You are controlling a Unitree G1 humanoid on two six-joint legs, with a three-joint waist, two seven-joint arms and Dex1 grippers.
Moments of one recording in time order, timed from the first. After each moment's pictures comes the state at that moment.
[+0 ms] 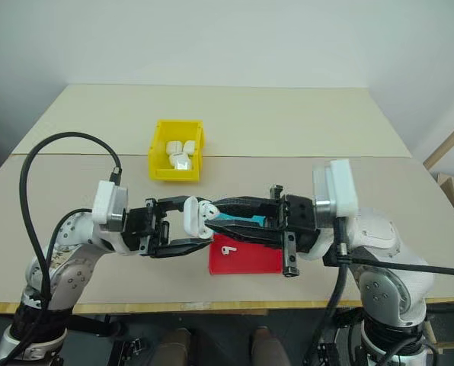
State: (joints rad) left arm -0.32 0.54 -0.02 -0.42 -0.69 0.27 -1.11; right arm -0.38 -0.46 -0.15 -0.68 0.84 0.61 1.03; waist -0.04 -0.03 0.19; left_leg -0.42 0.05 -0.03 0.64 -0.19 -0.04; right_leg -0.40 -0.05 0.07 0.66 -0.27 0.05
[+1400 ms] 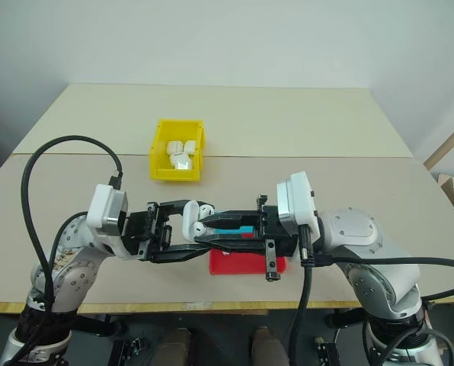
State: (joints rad) left arm -0.31 0.52 -0.02 -0.42 -0.71 0.26 -1.15; right arm -0.41 -0.58 0.01 -0.66 0.82 0.55 0.98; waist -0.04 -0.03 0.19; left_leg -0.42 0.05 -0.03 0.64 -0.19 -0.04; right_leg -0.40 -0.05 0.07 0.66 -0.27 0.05
